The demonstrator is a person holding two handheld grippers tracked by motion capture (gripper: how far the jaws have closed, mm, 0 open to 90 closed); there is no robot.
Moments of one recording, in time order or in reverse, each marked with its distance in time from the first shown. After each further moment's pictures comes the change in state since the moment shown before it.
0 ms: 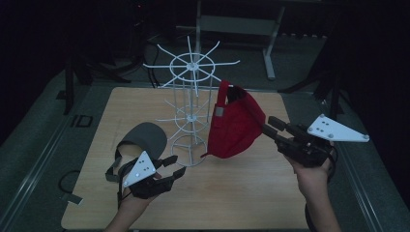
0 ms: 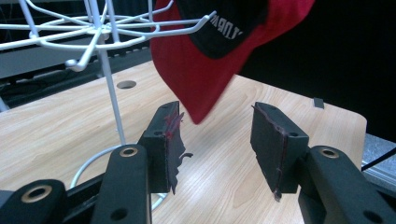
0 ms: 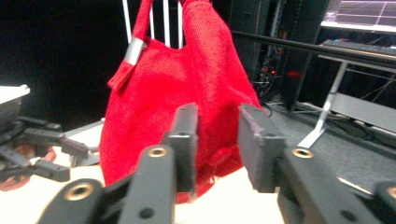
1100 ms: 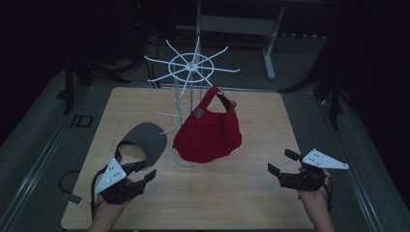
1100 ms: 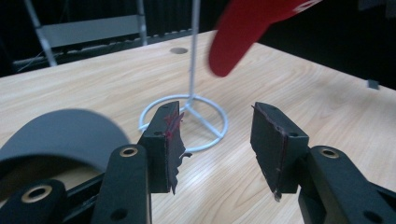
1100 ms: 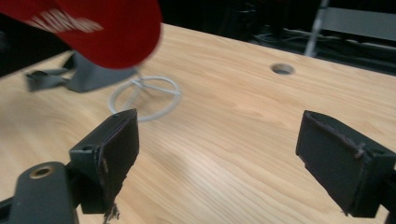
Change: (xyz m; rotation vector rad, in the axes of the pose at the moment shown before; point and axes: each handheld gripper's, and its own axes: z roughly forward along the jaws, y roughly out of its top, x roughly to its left) left arm 0.038 -0.050 -0.050 0.048 0.159 -0.075; right arm -0.039 -0.140 -0.011 0.212 -0.083 0.128
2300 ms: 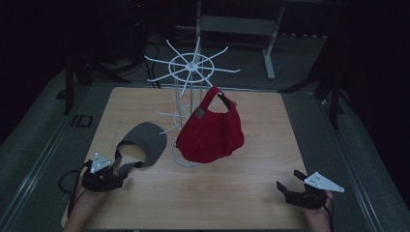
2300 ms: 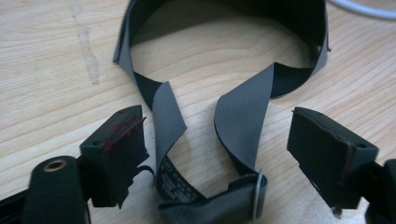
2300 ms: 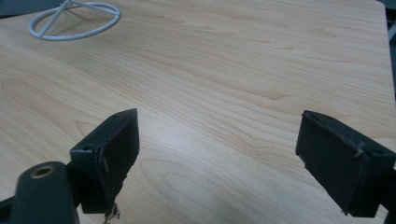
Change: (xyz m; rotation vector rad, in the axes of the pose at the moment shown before) left arm 0.097 -0.070 0.013 0.392 0.279 -0.081; right arm -0.033 -0.103 0.001 0.077 -0.134 0.016
